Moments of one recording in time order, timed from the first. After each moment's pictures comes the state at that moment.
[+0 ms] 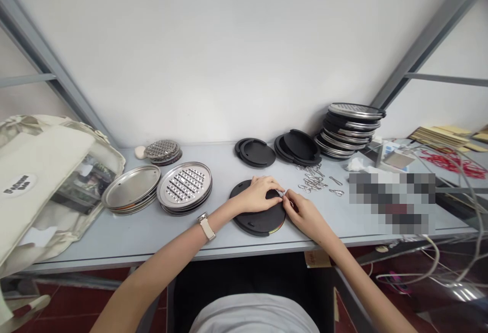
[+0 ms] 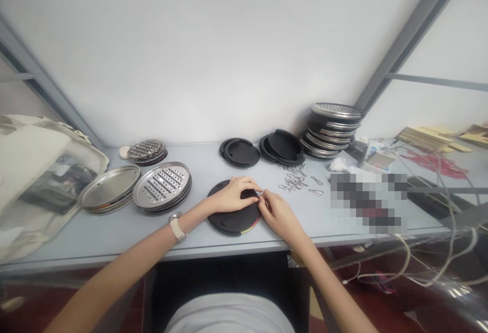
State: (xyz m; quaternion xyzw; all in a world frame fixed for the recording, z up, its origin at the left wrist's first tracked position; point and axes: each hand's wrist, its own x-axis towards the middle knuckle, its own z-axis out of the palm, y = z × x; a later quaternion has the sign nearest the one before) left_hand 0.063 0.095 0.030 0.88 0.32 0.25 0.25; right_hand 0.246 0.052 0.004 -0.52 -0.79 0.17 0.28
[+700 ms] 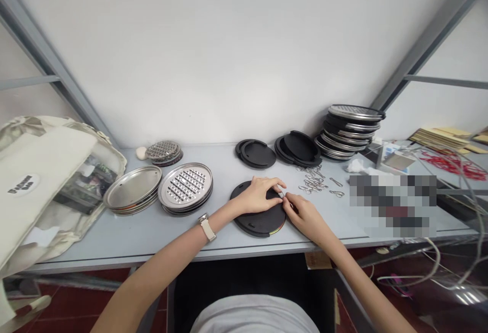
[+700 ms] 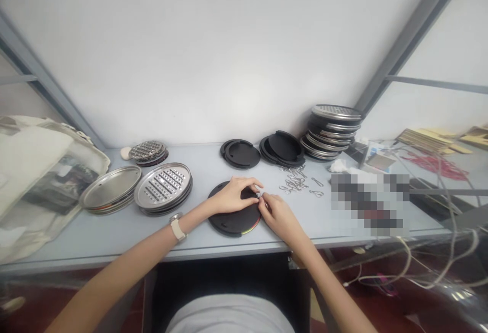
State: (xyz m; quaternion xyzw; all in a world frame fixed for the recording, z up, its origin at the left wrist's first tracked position) left_hand 0.062 0.094 0.030 0.86 0.31 0.29 0.27; right_hand 0.246 0.054 0.002 -0.50 -0.81 0.13 0.28
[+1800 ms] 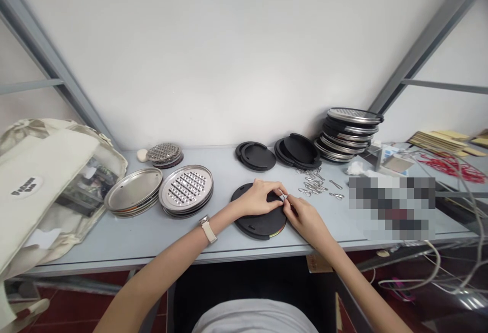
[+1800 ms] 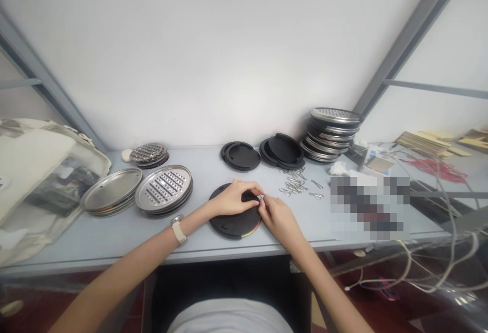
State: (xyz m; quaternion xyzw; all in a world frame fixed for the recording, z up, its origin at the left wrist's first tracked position) left_hand 0.063 0.096 0.031 0.87 0.28 0.31 0.28; right_hand 0.244 0.049 0.001 -0.52 -0.81 0.05 0.28
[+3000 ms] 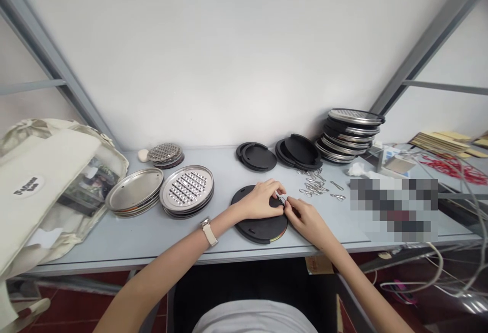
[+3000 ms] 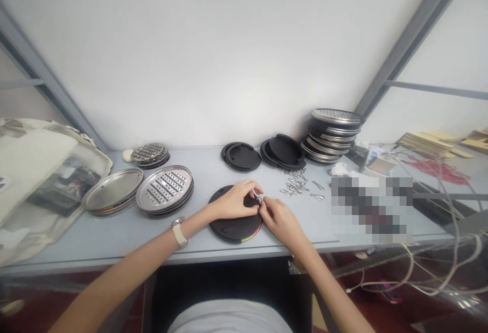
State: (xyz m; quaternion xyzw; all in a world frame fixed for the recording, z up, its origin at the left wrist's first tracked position) left_hand 0.065 0.087 0.032 0.86 0.31 0.29 0.27; right_hand 0.246 0.050 0.005 -0.51 -0.81 0.11 0.27
